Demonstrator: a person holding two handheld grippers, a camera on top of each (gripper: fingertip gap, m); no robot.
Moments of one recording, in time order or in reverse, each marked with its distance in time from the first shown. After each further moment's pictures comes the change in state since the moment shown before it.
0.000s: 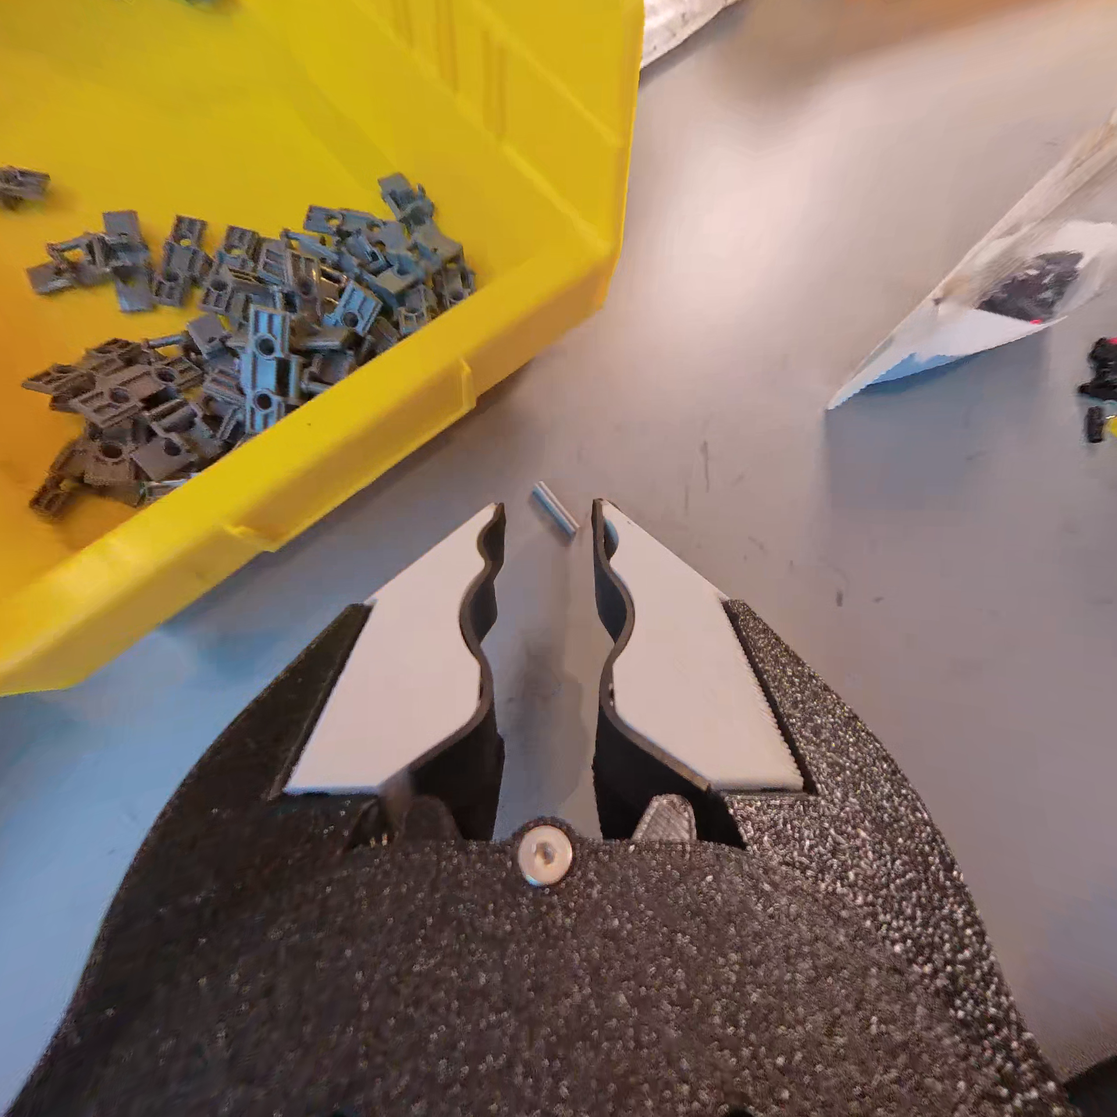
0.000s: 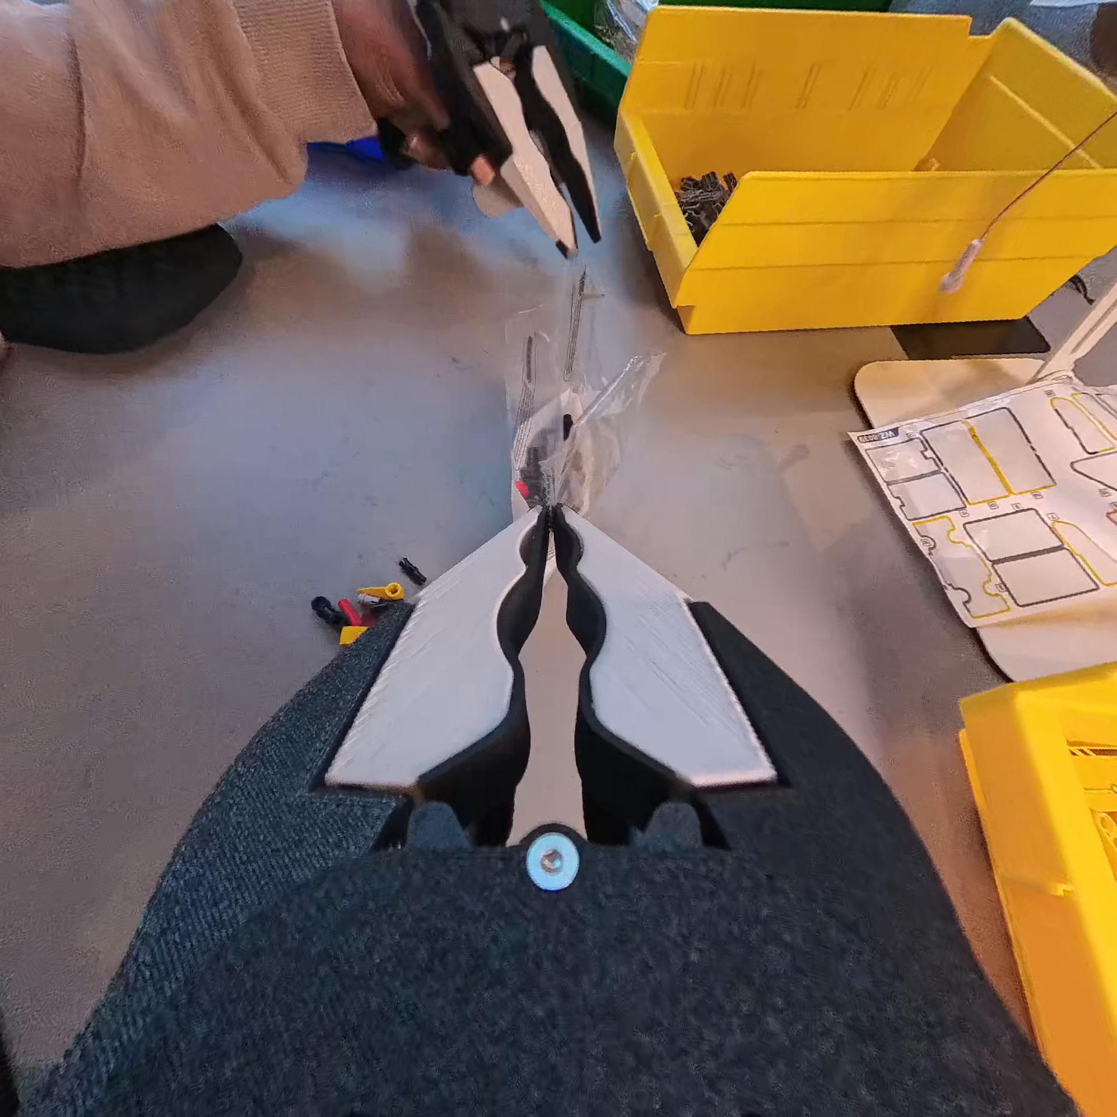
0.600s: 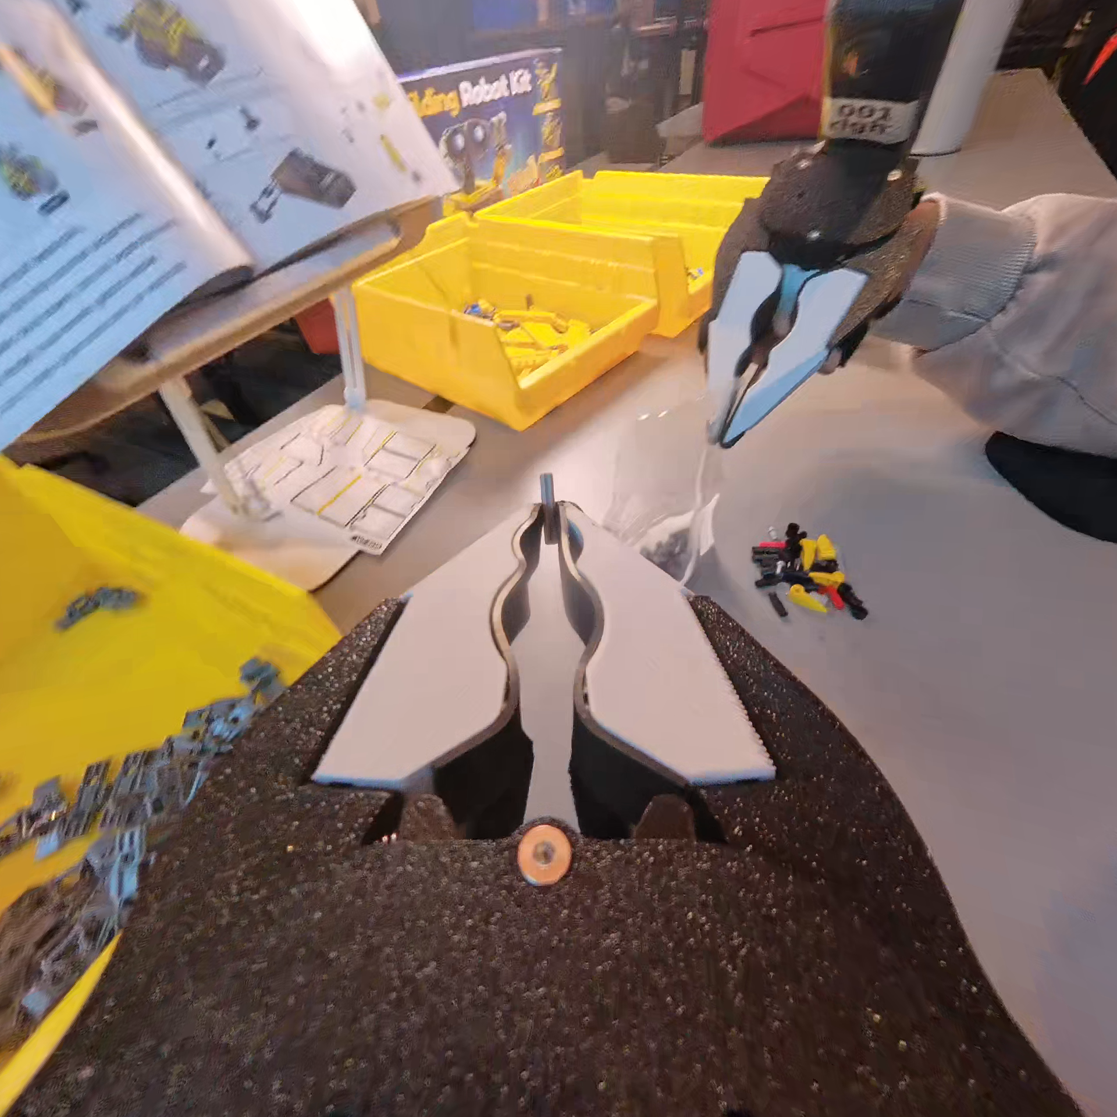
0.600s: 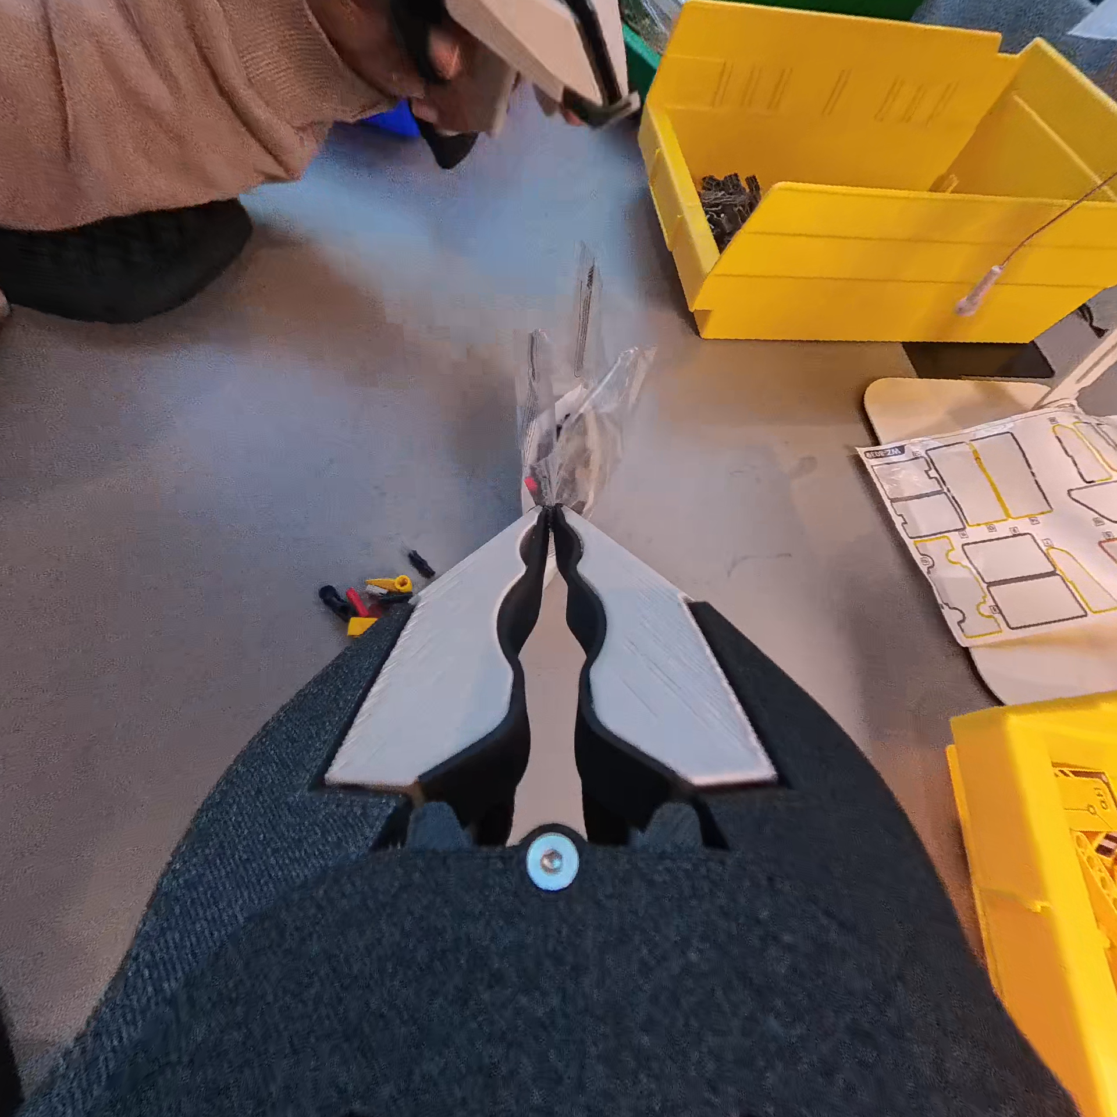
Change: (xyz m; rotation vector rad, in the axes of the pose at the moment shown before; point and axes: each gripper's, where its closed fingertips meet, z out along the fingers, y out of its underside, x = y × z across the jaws) left arm 0.125 -0.112 -0.042 0.511 0.234 0.362; right arm -0.007 -0.002 0.000 -0.024 -0.009 -0.056
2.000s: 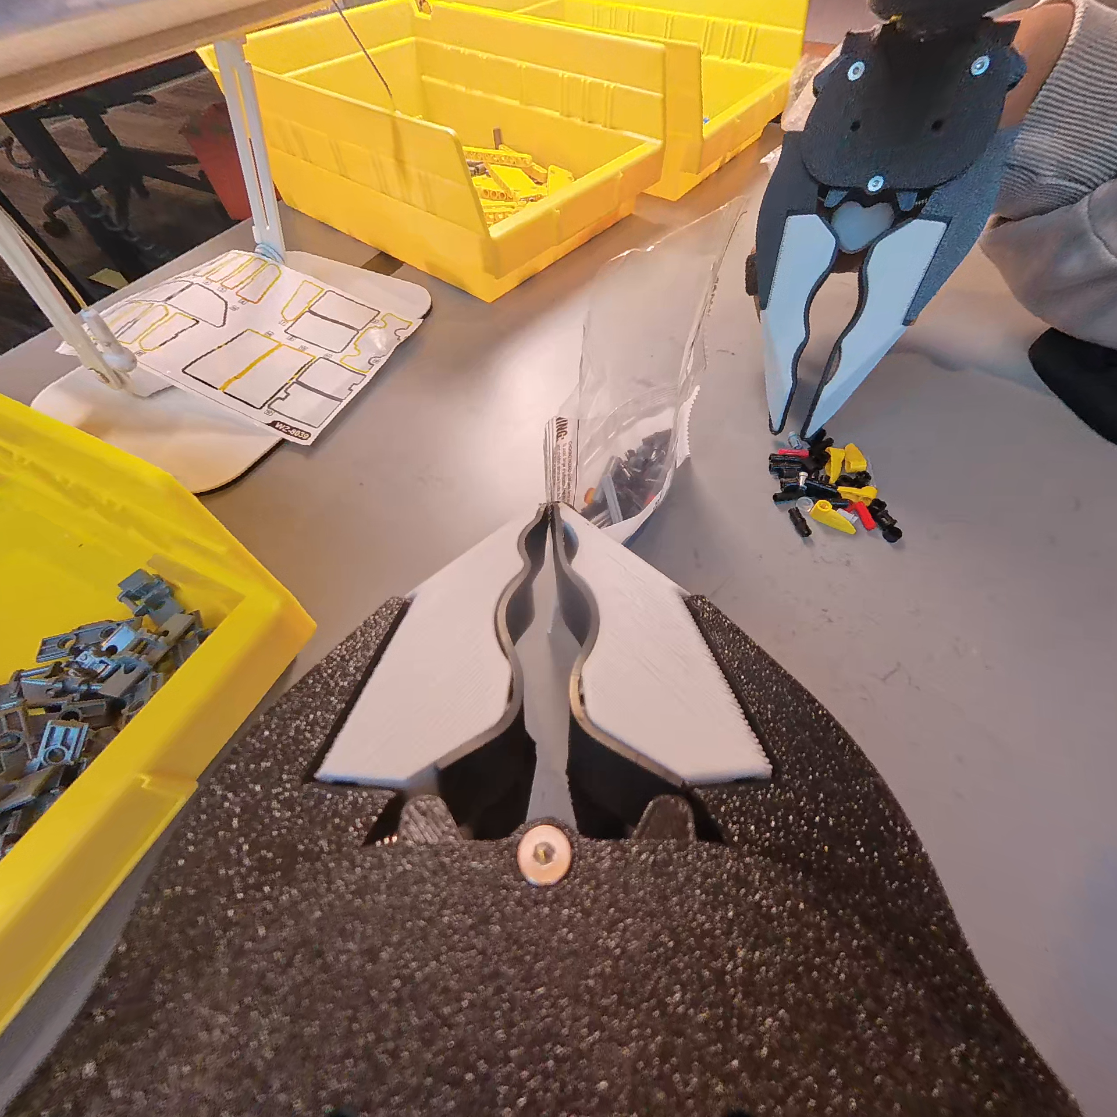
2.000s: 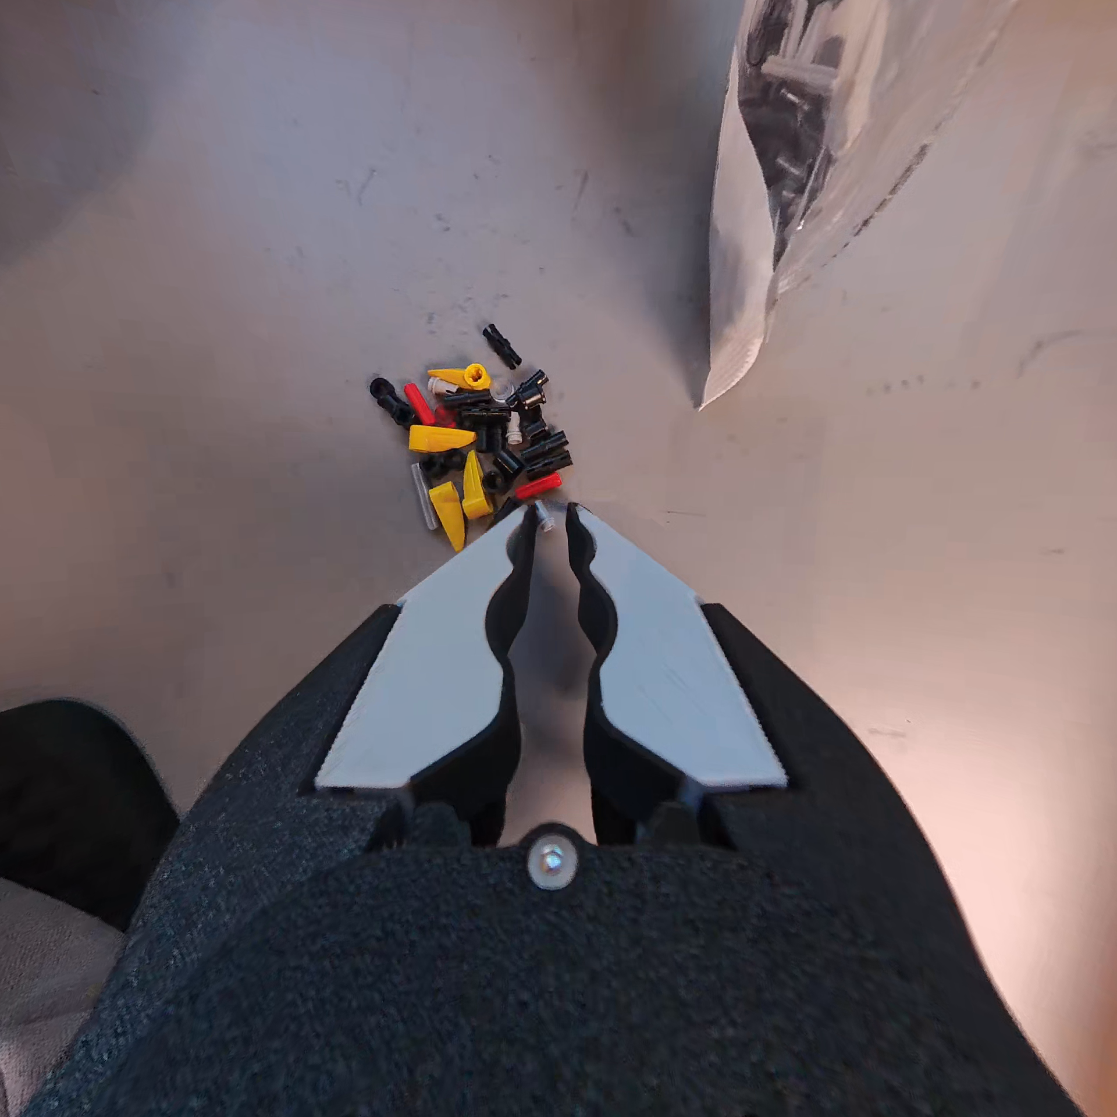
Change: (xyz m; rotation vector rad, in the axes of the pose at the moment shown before) left arm 0.001 0.064 0.025 -0.163 0.056 -0.083; right arm -0.045 0.089 0.011 -0.428 -0.224 0.088
